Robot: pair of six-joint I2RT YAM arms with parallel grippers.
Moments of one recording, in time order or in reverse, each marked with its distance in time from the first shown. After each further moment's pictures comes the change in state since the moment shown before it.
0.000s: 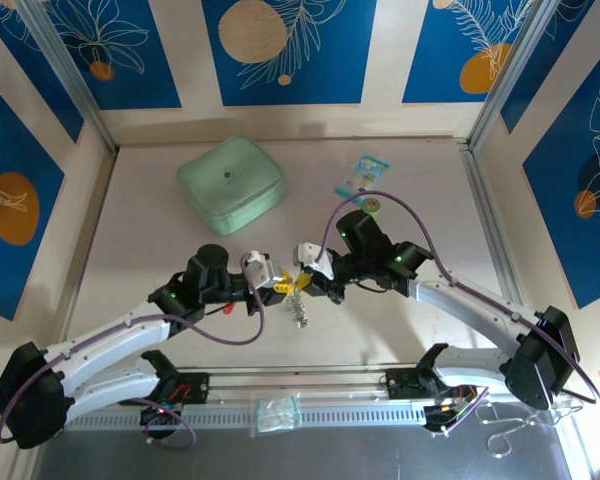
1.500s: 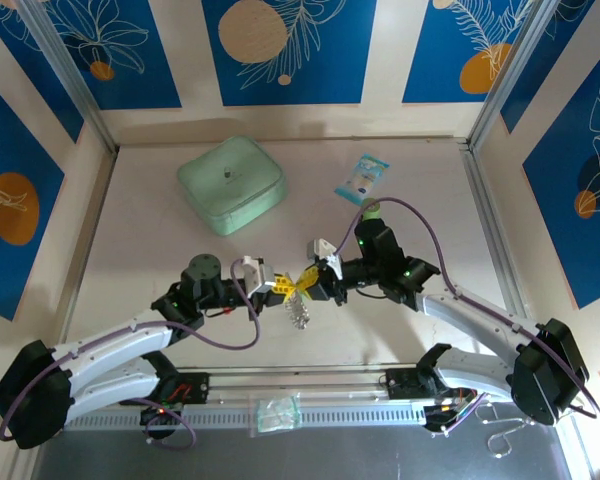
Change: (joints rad) left arm 0.000 -0.006 -0.128 0.315 0.090 -0.117; right arm -0.079 -0.095 -0.232 0.388 -0.212 0.301
